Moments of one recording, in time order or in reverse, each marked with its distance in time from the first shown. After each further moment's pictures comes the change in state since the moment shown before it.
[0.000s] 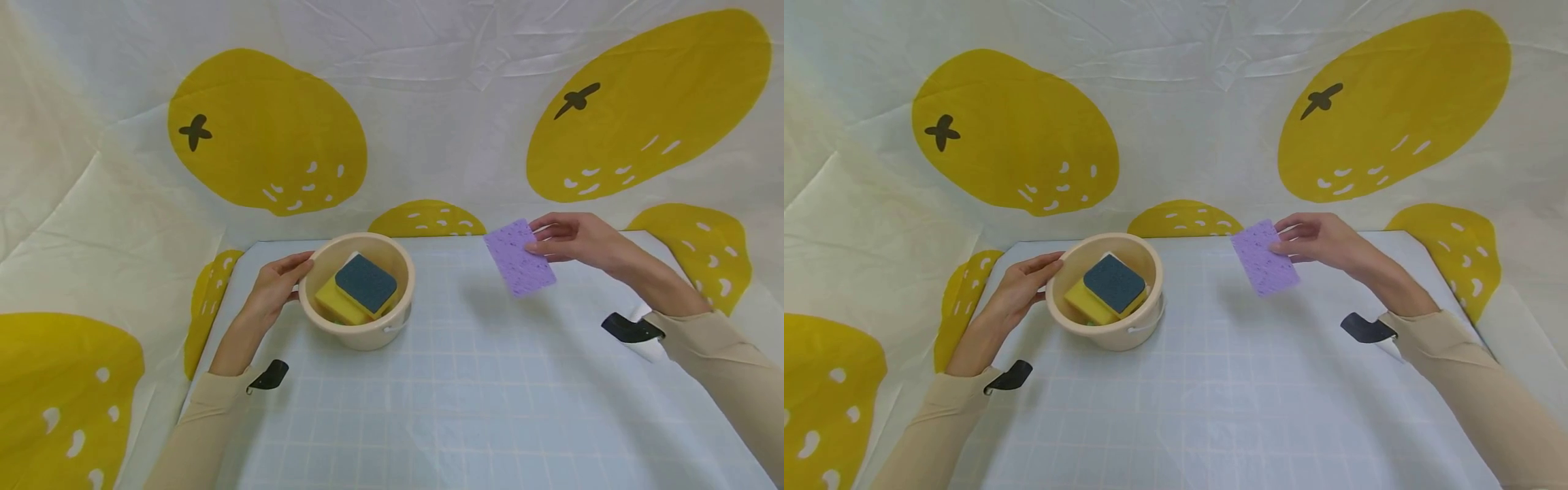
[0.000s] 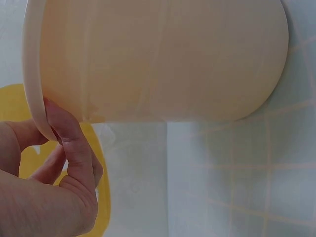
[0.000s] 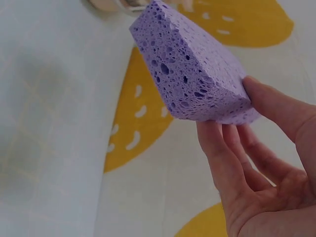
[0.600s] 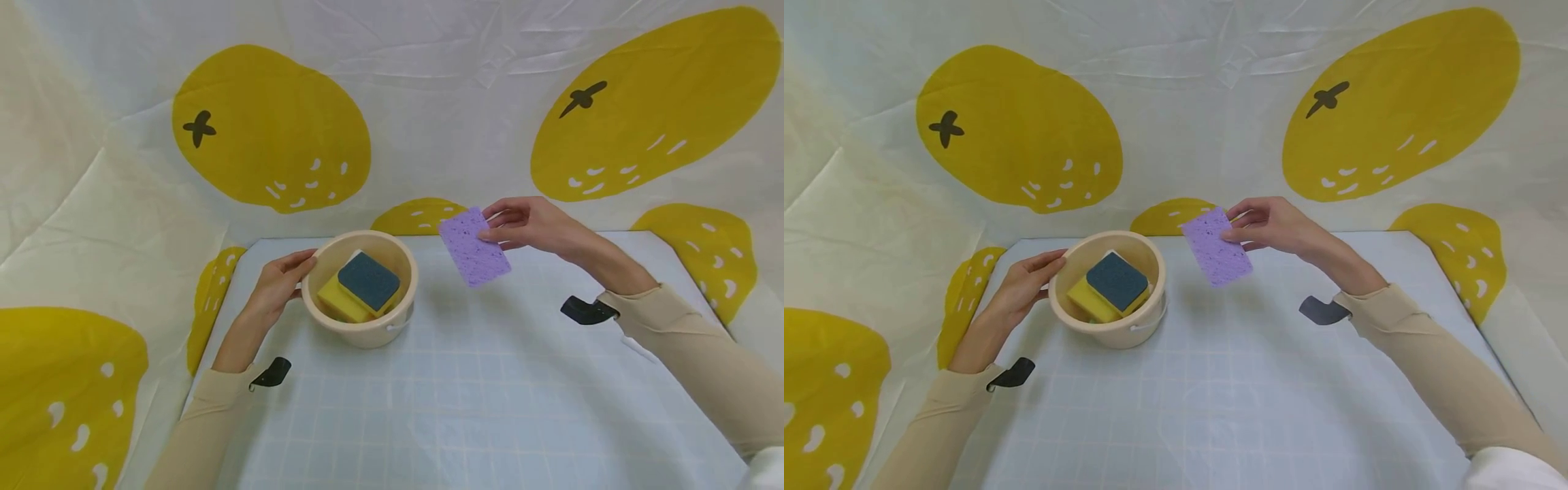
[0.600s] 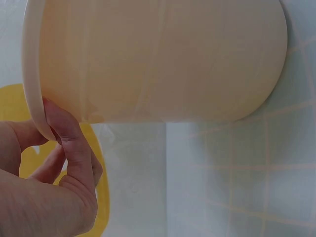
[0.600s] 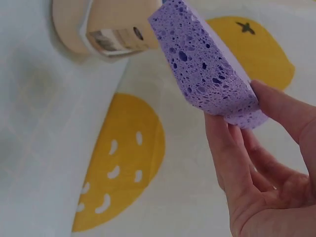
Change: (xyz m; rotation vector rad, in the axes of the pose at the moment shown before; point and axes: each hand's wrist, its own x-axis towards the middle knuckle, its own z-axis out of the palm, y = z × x) left_hand -0.001 0.000 0.000 0.004 -0.001 0.004; right_hand 0.032 -0.062 0.034 0.129 -0.077 -0.090
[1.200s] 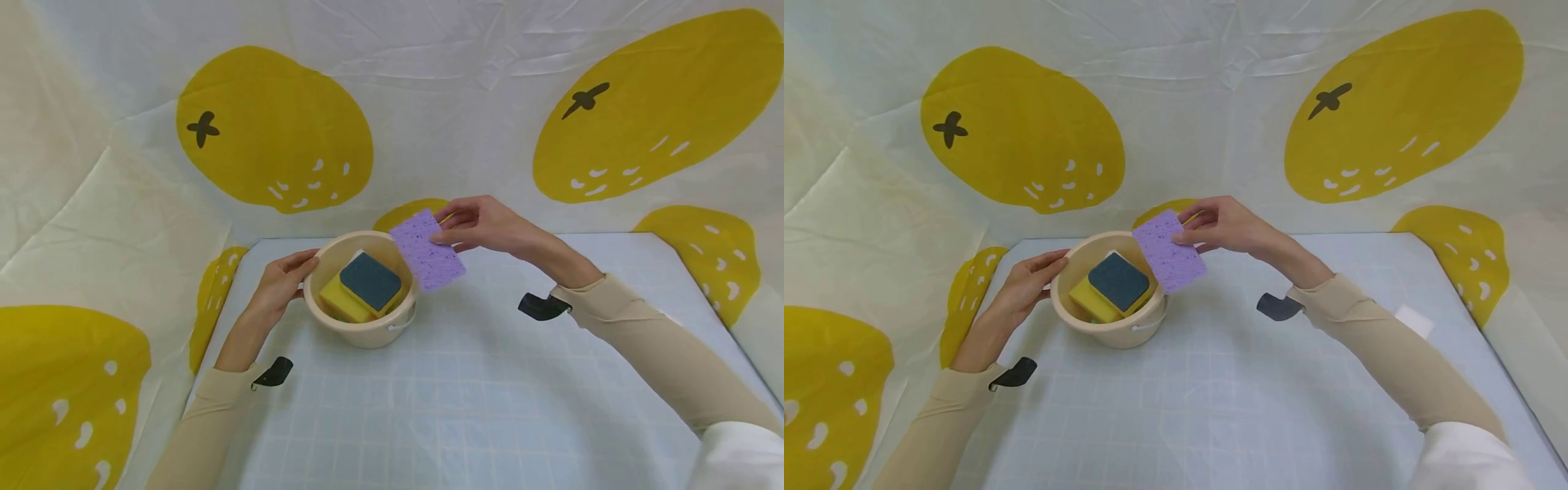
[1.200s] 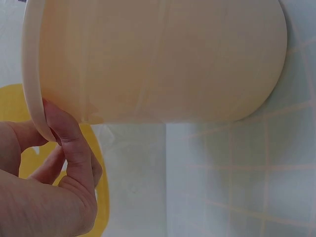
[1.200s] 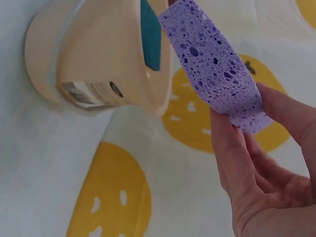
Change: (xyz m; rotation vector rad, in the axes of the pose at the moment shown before) left_hand -0.001 0.000 0.000 0.002 -0.010 0.007; right_hand 0.031 -0.034 0.046 0.079 -0.118 -0.100
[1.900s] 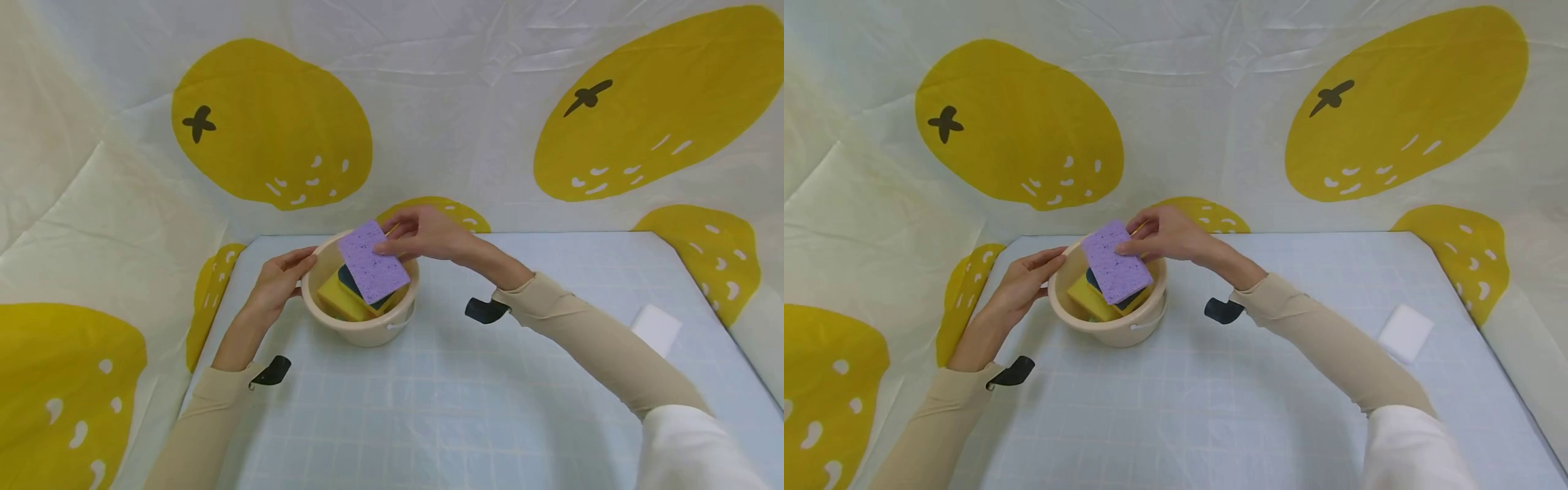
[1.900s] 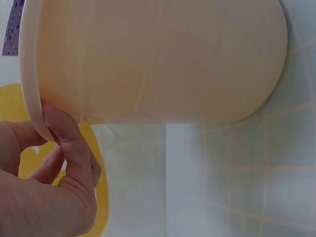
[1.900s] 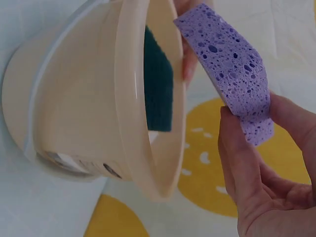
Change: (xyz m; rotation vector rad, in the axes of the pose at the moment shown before) left_hand 0.002 -0.001 0.000 -0.018 -0.001 0.001; right_hand 0.045 -0.016 0.061 0.005 -0.051 -0.016
